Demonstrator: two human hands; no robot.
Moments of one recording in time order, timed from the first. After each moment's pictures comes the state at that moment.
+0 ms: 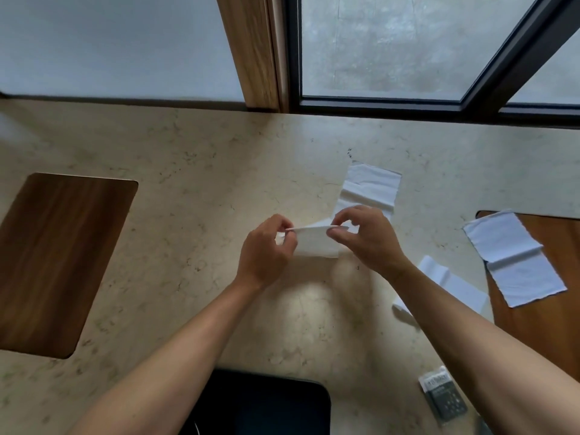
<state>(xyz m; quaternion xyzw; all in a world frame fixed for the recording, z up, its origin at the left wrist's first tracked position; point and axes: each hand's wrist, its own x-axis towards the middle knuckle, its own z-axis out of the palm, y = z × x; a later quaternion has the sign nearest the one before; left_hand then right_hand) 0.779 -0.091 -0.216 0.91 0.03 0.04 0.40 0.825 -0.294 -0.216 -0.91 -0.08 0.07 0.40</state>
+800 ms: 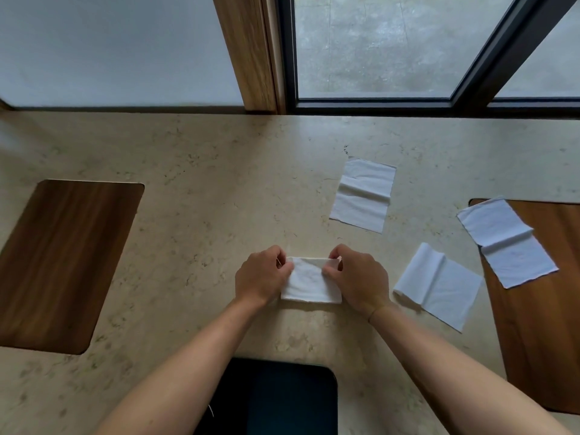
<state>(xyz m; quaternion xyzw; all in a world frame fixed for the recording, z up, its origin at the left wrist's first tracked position) 0.737 -0.082 -0.242 0.96 0.09 -0.11 0.25 0.747 -0.272 -0.246 -0.96 -0.03 0.09 0.27</state>
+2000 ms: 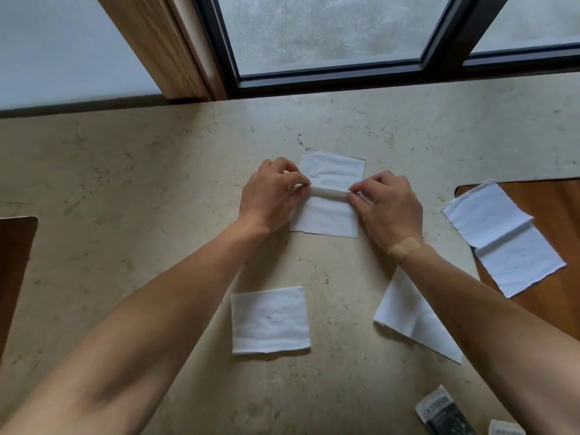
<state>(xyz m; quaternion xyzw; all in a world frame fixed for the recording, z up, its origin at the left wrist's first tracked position) 0.921 -0.163 -0.265 0.96 -0.15 0.02 0.25 0.878 -0.374 -0.266 -0.96 0.04 -0.06 0.25</state>
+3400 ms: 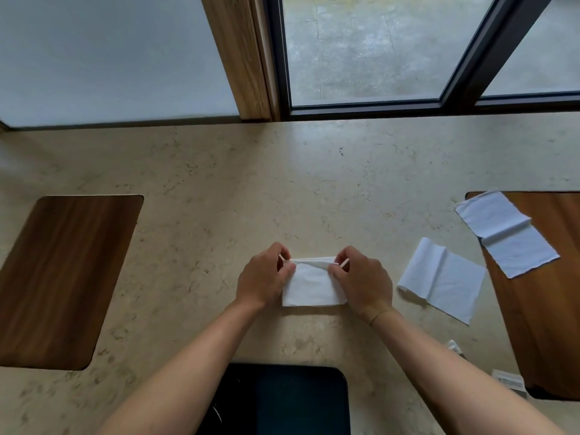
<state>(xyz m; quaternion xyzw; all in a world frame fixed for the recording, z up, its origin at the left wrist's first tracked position) 0.738 -0.070 -0.251 0.95 0.03 -0.09 0.30 0.734 -0.268 -0.248 -0.95 0.06 0.08 0.30</state>
